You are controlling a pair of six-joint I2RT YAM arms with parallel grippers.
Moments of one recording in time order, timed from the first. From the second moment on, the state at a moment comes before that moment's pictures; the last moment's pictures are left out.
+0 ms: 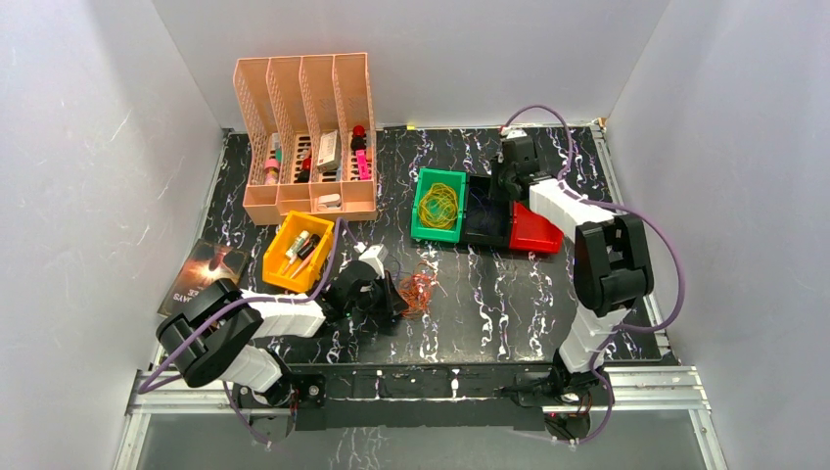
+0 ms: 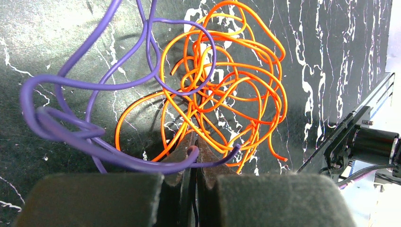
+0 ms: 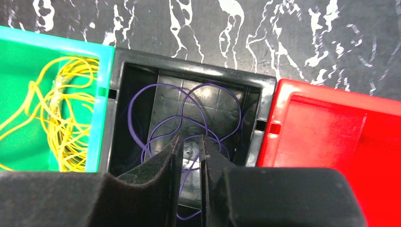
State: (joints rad) left arm -0.83 1.42 0.37 0.39 0.09 -0.79; right arm 0.29 1.80 1.27 -0.23 0.04 0.23
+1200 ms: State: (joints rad) left arm -0.83 1.42 0.38 0.38 0.09 -0.79; right arm 0.29 1.68 1.23 -0.19 -0.25 0.16
